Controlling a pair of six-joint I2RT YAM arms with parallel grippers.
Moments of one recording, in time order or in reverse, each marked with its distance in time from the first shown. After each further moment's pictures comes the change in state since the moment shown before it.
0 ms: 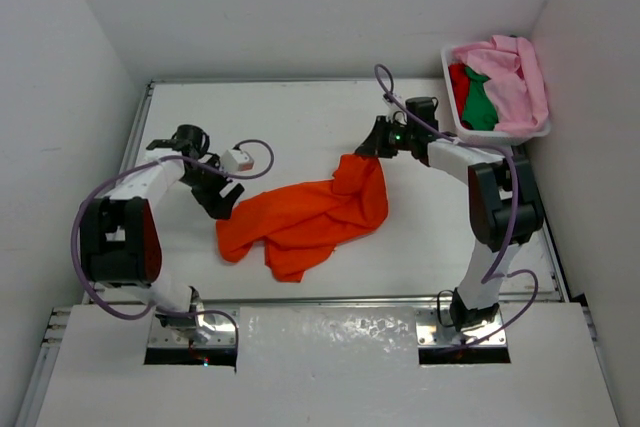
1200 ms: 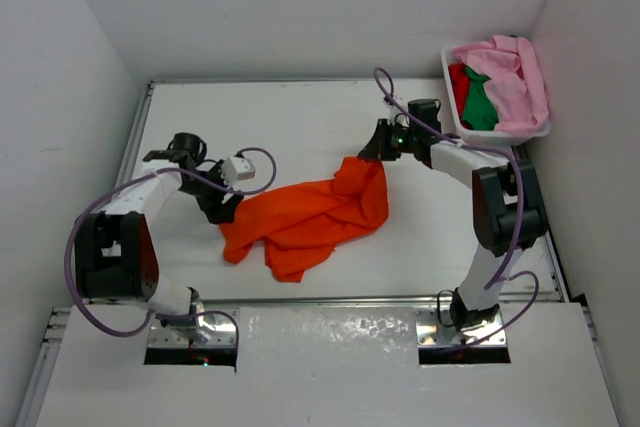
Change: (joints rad) left arm 0.000 -0.089 -0.109 0.015 0.148 0.148; right arm 0.004 -0.037 -0.029 -0.031 0.003 -0.073
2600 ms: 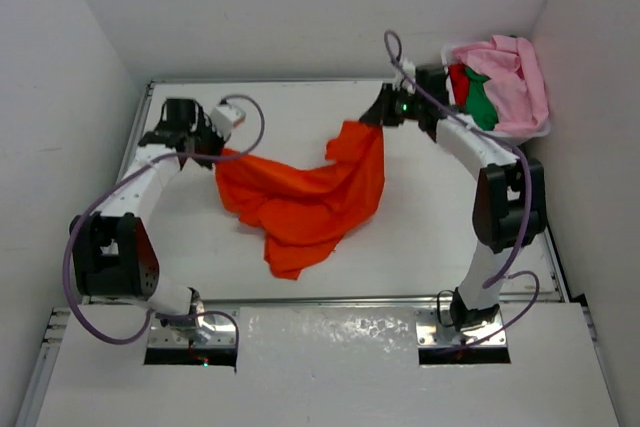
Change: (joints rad) left arm -0.024 -0.008 0.124 0.289 -0.224 -0.354; right arm -0.020 -0.004 0.201 -0.110 0.011 0.001
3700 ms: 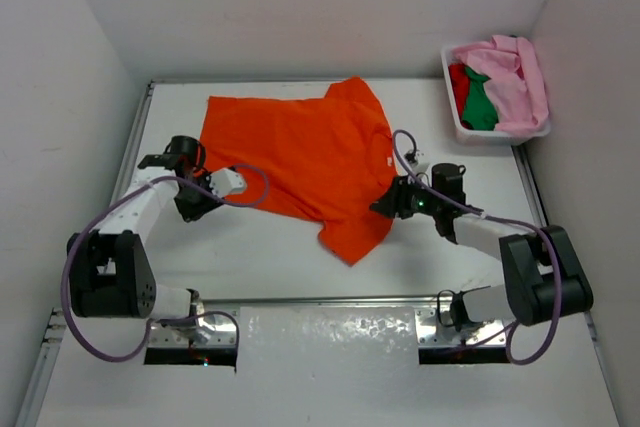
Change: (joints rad) left arm 0.024 -0.067 -0.135 -0.332 -0.184 0.438; right arm 0.014 -0.413 -0.897 0.529 -0.040 0.034
